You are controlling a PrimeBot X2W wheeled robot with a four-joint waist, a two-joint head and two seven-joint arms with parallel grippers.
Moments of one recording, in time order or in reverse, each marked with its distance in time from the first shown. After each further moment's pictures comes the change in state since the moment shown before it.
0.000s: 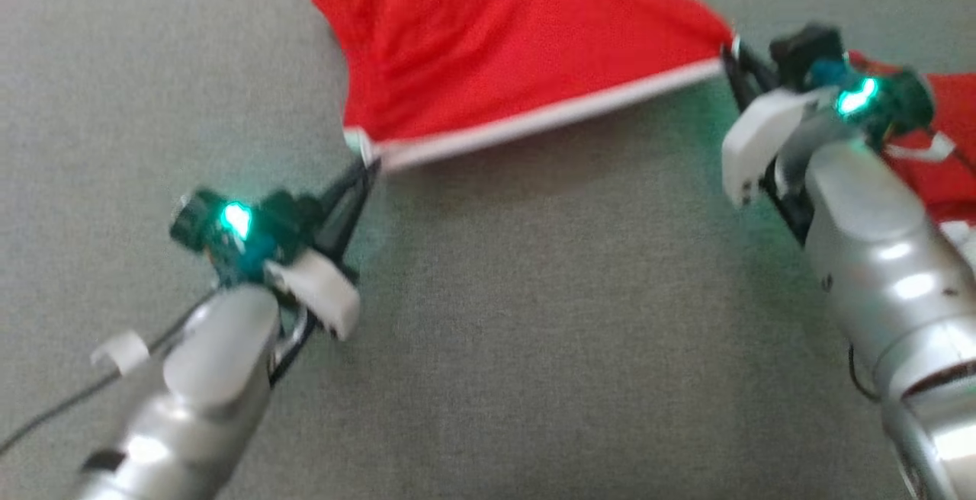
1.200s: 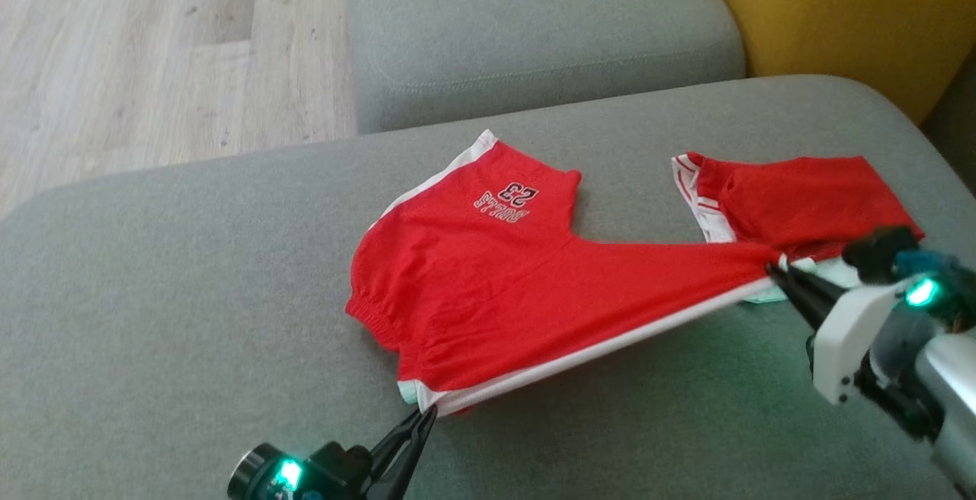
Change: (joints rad) left arm 0.640 0.127 -0.065 -0.615 -0.062 0.207 0.178; right arm 0.624 -0.476 0.303 -0.814 0.604 0.000 0.322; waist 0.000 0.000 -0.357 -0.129
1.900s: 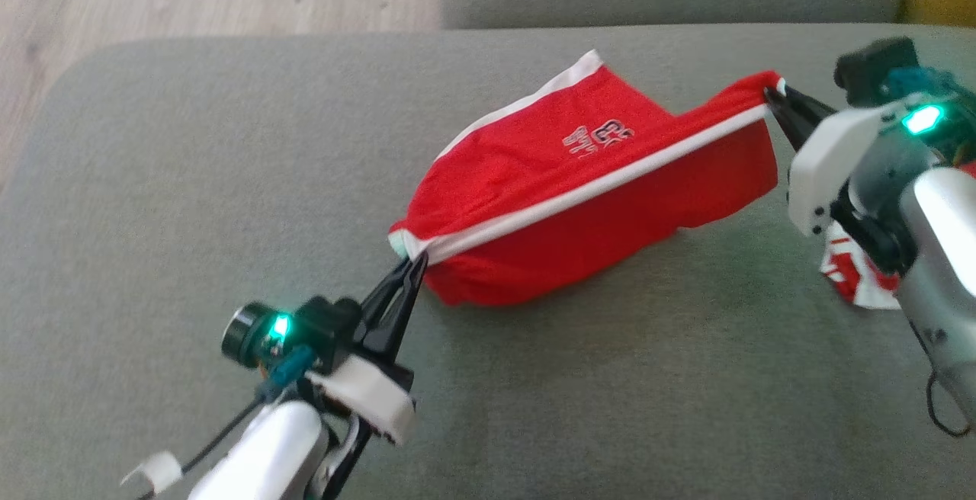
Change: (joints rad) left arm -0.285 -0.085 0.070 0.111 -0.031 -0.022 -0.007; right arm -0.323 0.176 -0.181 0.092 -0.235 0.000 0.169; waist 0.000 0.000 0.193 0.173
